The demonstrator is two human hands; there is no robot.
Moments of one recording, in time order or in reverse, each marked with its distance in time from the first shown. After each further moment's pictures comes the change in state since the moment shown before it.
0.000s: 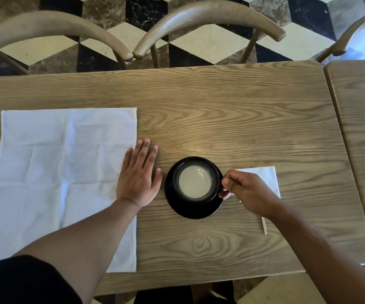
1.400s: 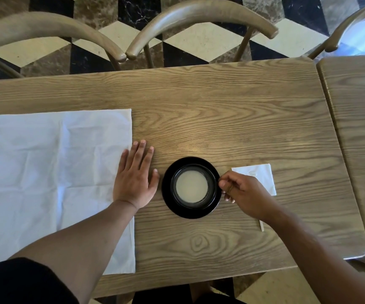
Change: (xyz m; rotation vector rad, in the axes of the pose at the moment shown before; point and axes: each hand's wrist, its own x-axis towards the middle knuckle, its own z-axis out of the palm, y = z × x) left_hand 0.000 0.002 -0.003 0.001 0.006 -0.012; right_hand -0.009 0.006 0.004 -0.057 0.072 -0.028
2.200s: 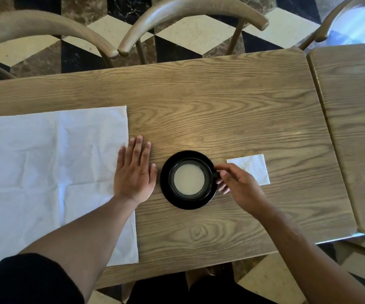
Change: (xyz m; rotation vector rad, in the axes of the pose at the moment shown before) left_hand 0.000 0.002 0.001 0.048 -0.070 0.000; right_hand -0.008 0.016 0.018 0.332 0.140 0.076
